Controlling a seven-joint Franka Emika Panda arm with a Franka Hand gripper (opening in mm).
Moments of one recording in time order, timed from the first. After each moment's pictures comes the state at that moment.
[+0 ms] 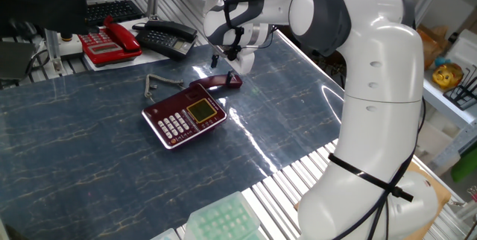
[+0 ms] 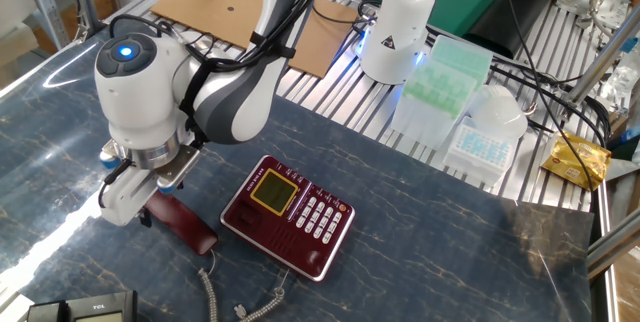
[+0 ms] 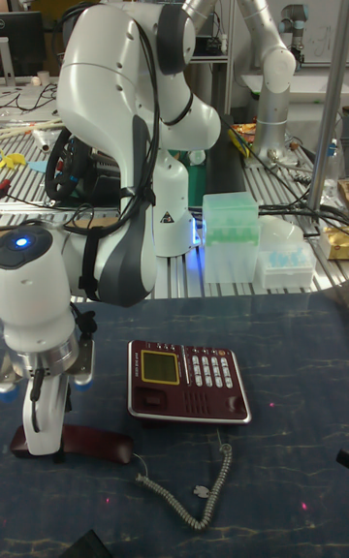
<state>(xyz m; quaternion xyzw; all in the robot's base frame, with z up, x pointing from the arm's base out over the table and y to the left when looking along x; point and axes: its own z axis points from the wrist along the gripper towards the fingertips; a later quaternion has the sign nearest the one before) 0.638 -0.159 0.106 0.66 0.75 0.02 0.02</state>
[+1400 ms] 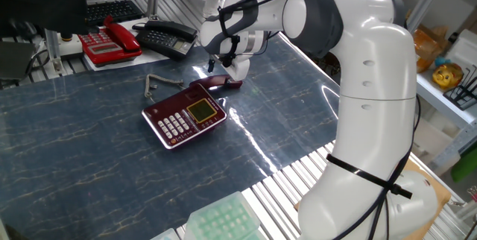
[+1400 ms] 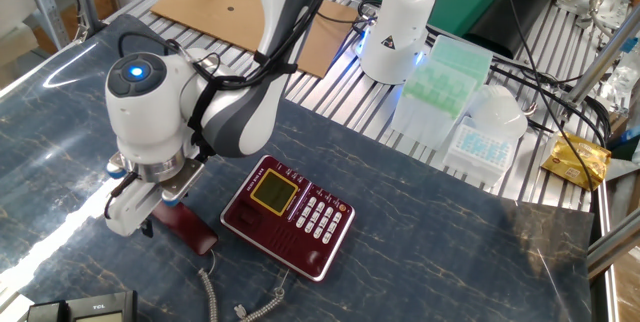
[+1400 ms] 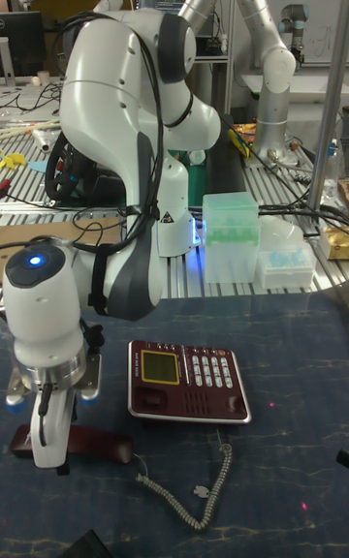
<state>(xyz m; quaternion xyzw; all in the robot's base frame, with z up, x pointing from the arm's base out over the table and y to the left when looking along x) 0.639 -0.153 0.081 0.67 0.74 0.01 0.03</state>
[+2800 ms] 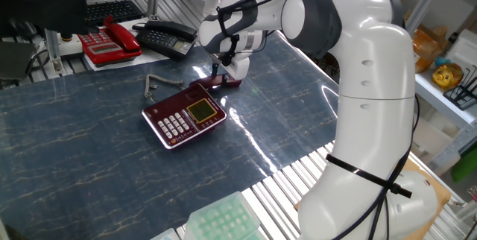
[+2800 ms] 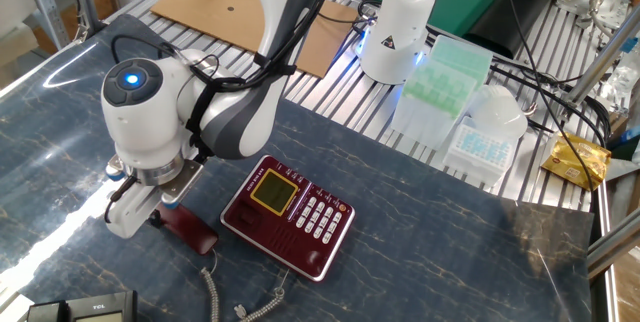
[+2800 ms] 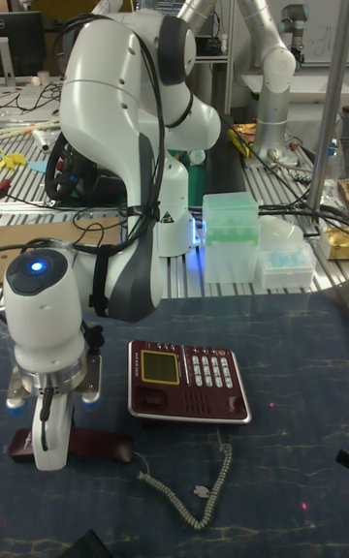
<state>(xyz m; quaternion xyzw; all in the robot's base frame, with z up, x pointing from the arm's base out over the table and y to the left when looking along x) 0.638 -0.154 0.081 0.67 0.74 -0.01 0.02</state>
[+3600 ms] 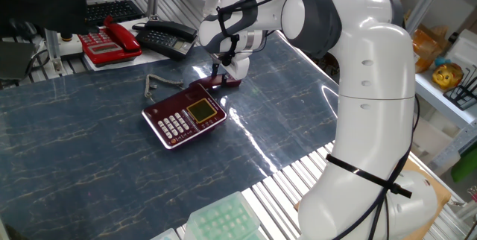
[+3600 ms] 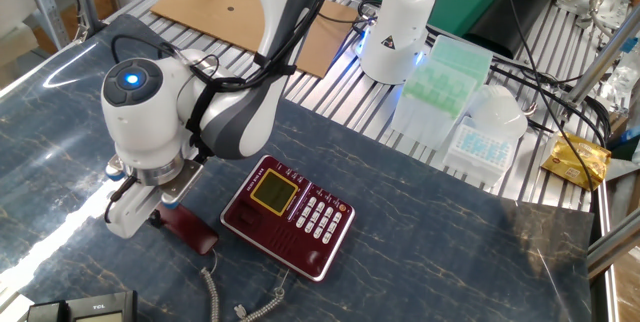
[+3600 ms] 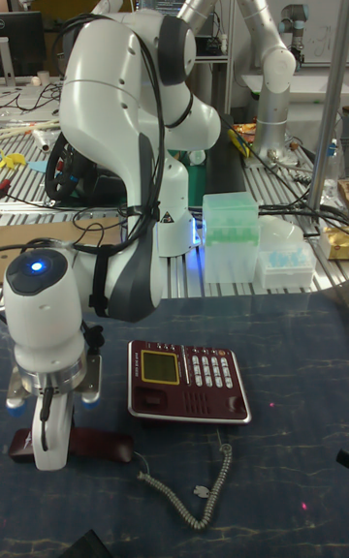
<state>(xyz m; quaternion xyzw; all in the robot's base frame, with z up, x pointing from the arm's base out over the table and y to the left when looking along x) 0.638 -0.154 0.081 0.67 0.74 -0.01 0.02</state>
